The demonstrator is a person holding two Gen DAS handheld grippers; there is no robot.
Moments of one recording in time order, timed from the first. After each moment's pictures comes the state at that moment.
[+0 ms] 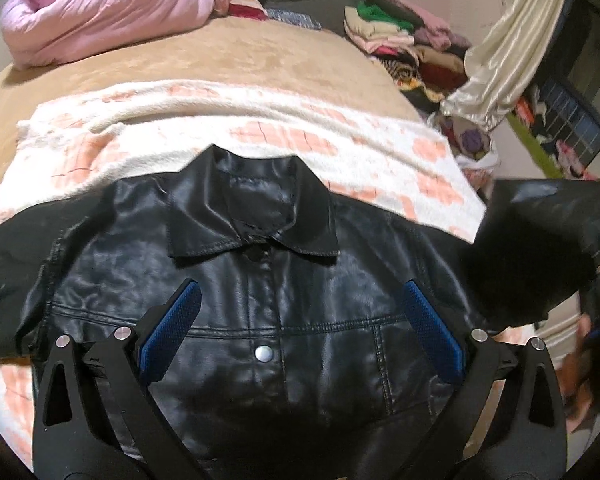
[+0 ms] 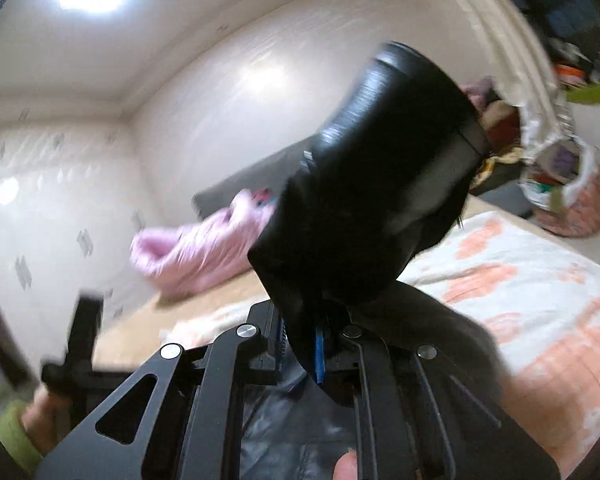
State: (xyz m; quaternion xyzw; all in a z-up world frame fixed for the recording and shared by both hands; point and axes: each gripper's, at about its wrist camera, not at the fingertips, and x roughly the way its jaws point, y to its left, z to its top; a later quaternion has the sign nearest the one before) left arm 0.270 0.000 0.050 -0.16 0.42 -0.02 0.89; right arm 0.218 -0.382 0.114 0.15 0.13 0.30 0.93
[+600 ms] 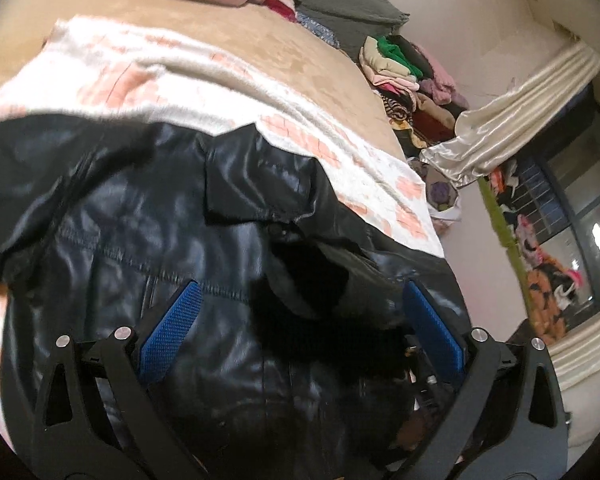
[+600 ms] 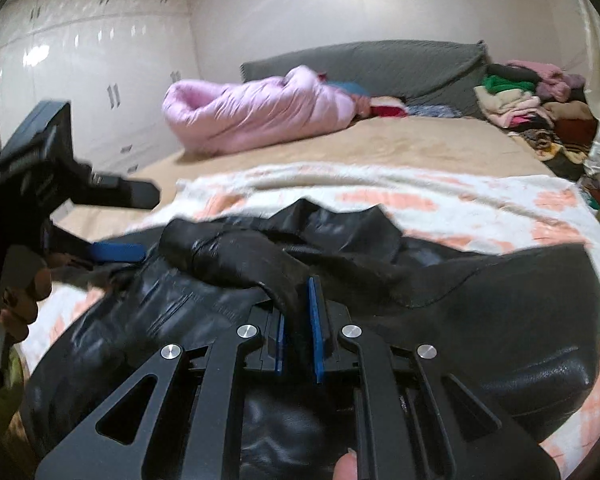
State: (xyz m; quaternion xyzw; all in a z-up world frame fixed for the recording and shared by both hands) left arm 0.220 0.071 0.023 -0.34 0.39 -0.05 0.85; right arm 0.205 -0.205 0.028 -0.04 0.27 0.37 0.89
